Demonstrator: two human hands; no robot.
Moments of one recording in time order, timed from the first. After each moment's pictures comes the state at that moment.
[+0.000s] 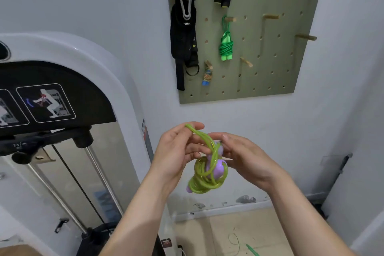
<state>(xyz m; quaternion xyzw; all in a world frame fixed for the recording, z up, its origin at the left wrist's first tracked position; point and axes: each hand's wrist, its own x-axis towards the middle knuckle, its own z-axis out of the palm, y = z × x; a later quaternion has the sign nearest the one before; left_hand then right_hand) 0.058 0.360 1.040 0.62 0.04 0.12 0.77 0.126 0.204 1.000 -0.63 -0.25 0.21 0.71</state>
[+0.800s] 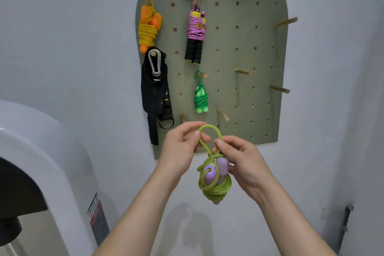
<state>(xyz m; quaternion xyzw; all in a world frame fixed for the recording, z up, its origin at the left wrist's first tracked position) 0.228 0.316 1.110 0.74 -0.08 0.23 0.63 0.260 0.171 1.079 -0.58 -0.18 0.03 0.79</state>
